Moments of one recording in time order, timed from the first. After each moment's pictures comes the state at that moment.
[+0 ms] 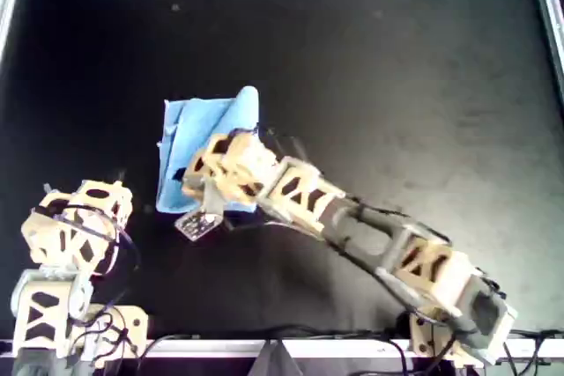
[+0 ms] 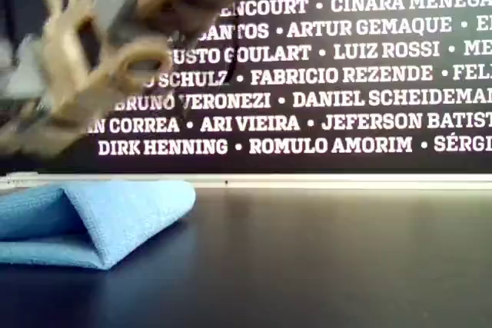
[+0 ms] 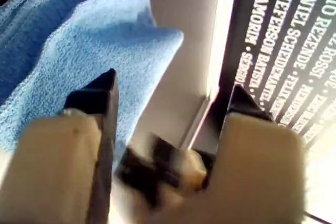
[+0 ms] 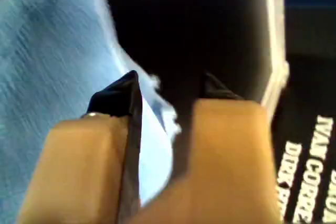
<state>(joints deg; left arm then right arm) -0.6 177.6 166.7 31.5 12.8 8.0 58.2 47.9 48.3 29.7 -12.7 8.0</state>
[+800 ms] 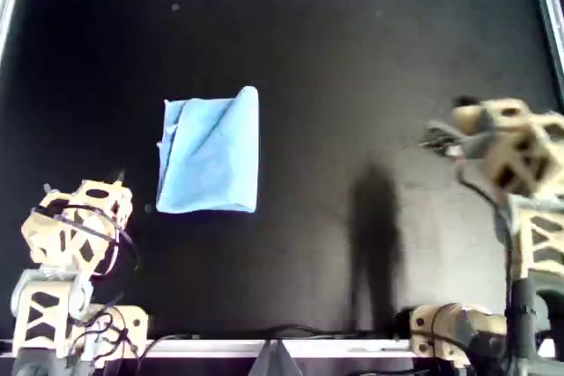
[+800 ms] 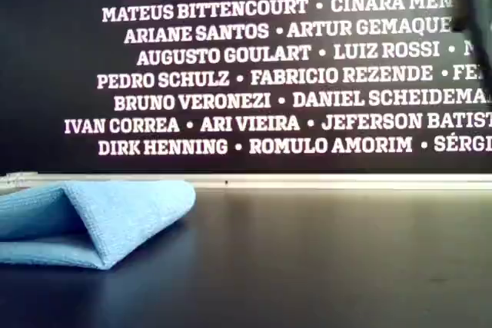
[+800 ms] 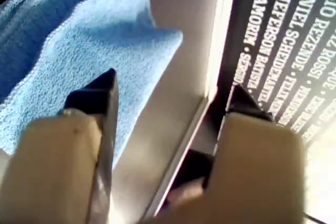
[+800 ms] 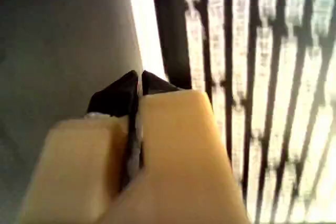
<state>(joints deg) -0.6 177.6 166.7 31.5 12.8 7.5 -9.3 128.1 130.1 13.1 -12.7 8.1</state>
